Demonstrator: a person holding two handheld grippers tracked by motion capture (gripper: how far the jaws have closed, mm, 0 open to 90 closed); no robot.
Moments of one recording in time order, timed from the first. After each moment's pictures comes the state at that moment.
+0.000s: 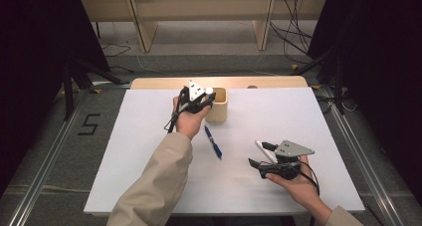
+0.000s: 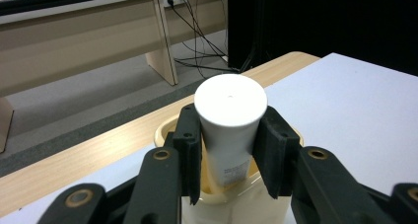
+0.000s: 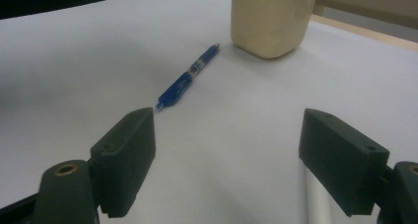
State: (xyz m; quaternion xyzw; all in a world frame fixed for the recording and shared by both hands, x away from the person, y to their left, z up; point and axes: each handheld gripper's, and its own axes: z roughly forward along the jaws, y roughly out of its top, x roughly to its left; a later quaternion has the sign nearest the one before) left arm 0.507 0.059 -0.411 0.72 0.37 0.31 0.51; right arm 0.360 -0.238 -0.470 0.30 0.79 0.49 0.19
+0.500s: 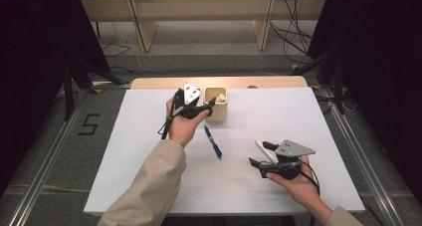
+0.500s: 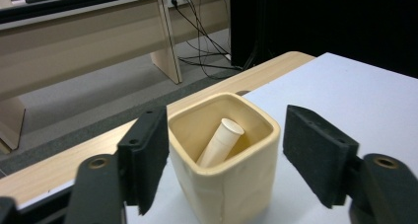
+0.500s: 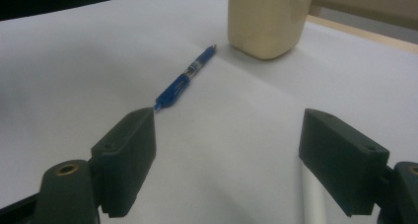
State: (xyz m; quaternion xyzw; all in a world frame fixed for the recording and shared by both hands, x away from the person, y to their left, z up) left arm 0.472 0.073 -0.391 0.72 0.37 0.31 0.50; right arm 0.360 -0.239 -0.469 0.31 0.79 0.50 0.19
